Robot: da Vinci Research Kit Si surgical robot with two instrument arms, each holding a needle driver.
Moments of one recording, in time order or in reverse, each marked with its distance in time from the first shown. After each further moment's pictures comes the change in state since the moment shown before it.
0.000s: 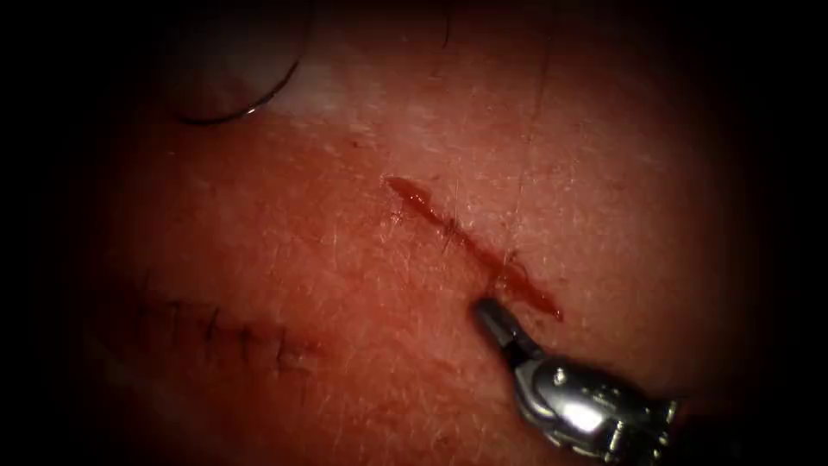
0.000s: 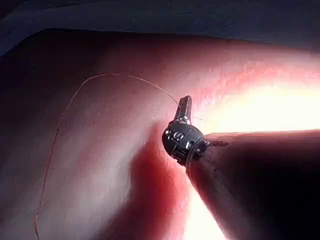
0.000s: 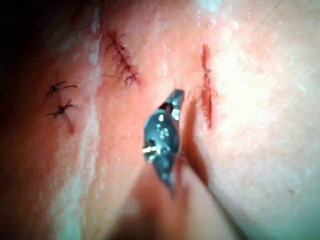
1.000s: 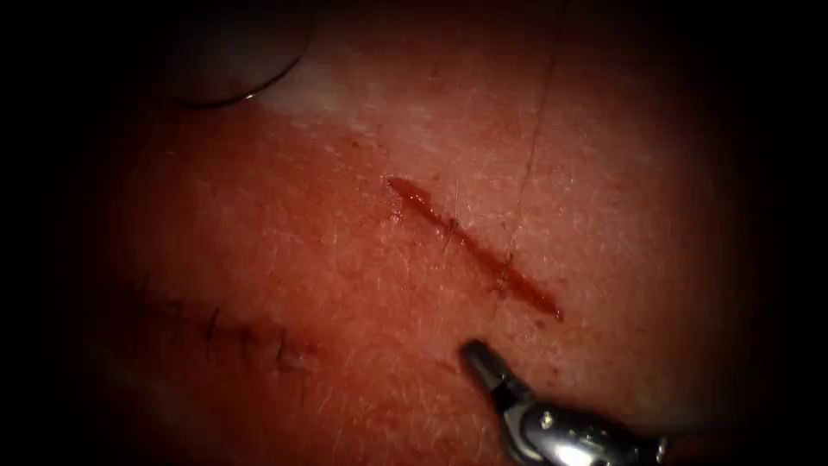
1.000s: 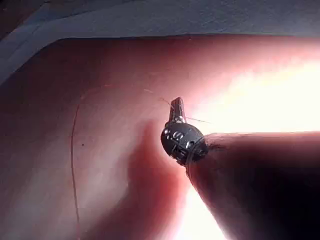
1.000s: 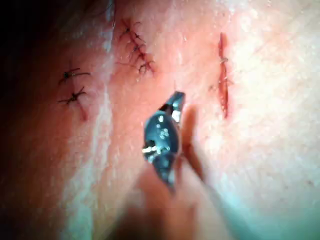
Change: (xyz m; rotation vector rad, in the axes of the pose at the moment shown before) right arm -0.003 -0.002 -0.002 0.038 -0.055 -0.037; left arm 0.004 -0.008 0.004 0.115 -0.001 0.156
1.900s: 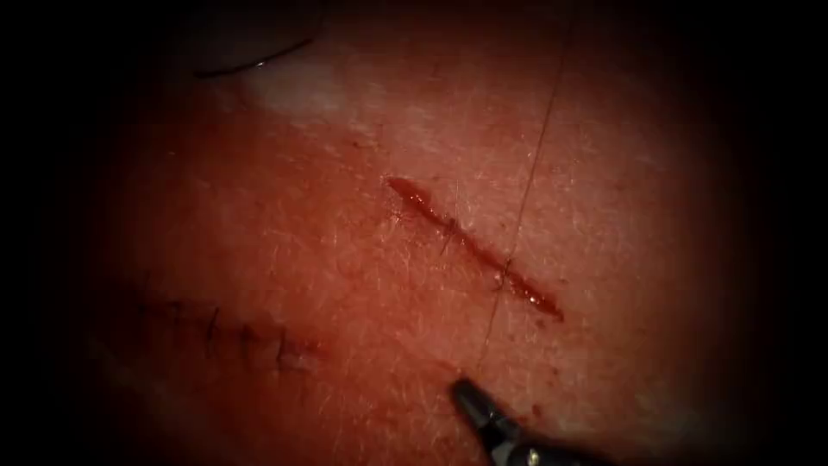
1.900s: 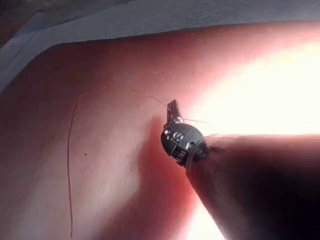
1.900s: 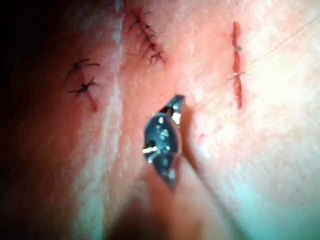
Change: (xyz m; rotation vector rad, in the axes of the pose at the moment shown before) right arm -0.003 -0.002 -0.002 0.039 -0.066 -0.036; left arm -0.002 -0.003 0.003 0.061 -0.046 0.066
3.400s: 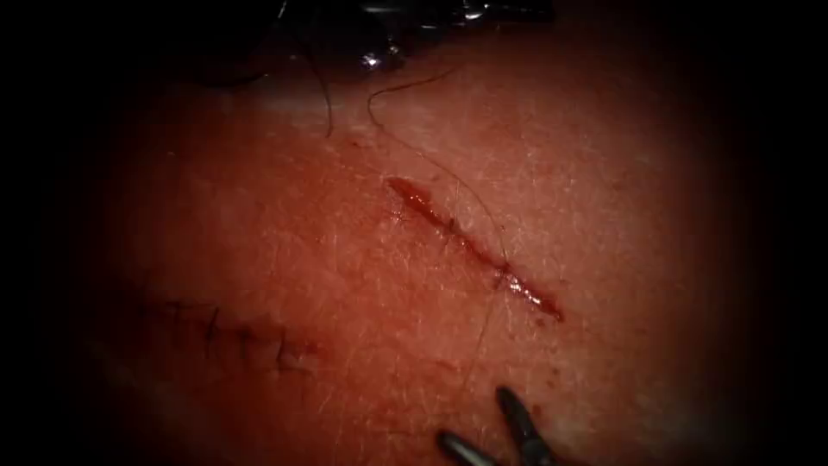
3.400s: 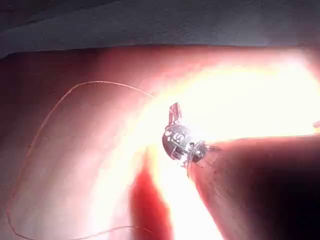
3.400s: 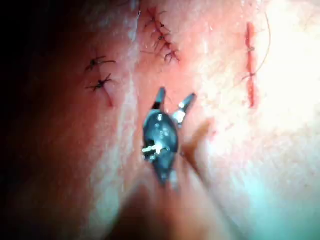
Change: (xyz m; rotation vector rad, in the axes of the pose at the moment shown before) right arm 0.005 0.000 -0.003 0.192 0.039 0.022; left arm 0.001 0.026 -0.019 -0.078 -0.085 -0.076
